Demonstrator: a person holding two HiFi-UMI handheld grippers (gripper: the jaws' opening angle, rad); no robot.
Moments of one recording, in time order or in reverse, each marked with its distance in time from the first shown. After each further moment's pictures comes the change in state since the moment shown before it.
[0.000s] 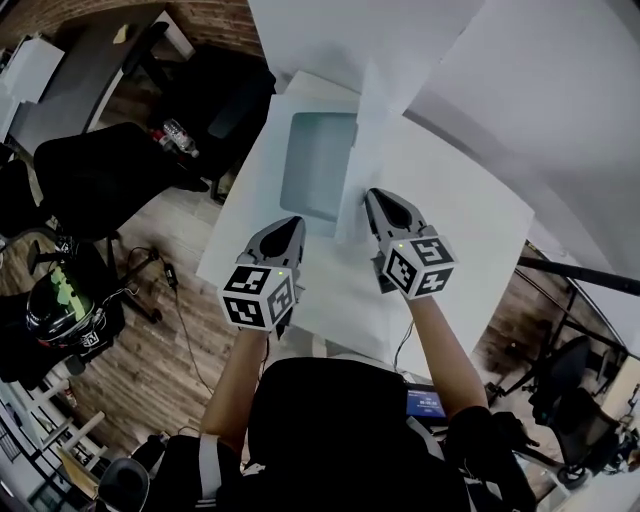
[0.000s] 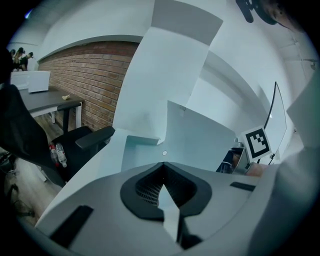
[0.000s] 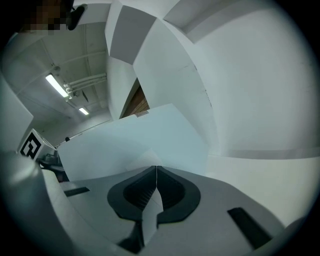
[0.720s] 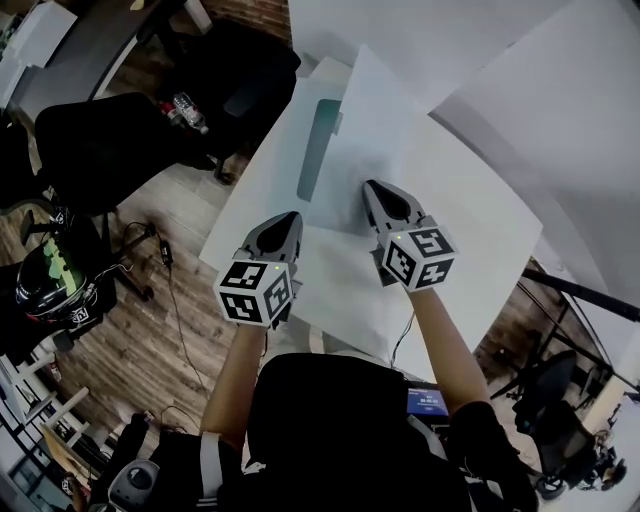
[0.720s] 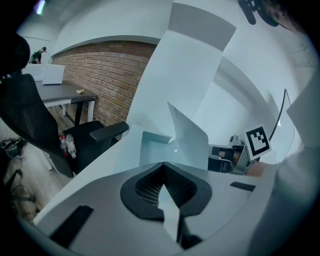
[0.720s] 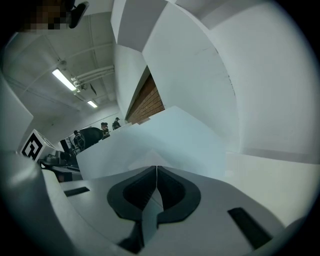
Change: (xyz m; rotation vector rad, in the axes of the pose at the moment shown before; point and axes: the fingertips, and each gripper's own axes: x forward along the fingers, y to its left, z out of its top) left arm -0.017 0.044 -0.017 -0.098 -0.014 0.072; right arm 0.043 0.034 -0.012 -0.062 0.085 0.089
